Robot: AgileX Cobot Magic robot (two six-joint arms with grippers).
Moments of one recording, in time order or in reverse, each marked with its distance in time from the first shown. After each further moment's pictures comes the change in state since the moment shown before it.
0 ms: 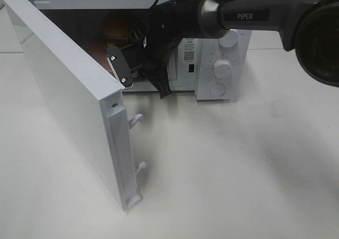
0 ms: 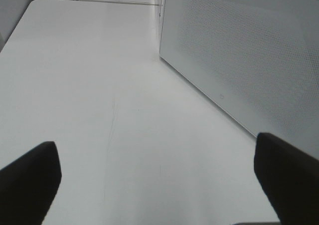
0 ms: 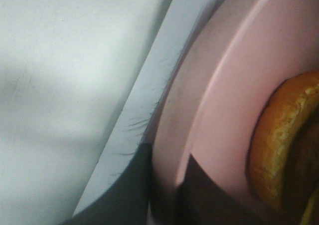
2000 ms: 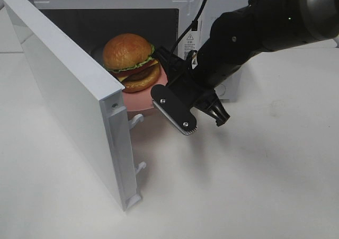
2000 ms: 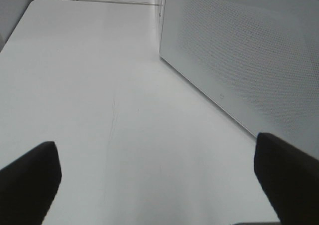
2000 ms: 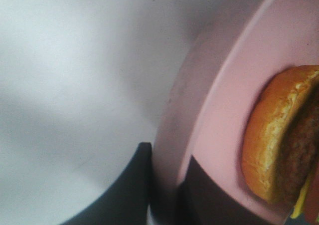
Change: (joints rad) left arm 0.000 0.000 0.000 0.000 0.000 0.000; right arm 0.000 -0.495 0.746 0.075 -0.221 -0.373
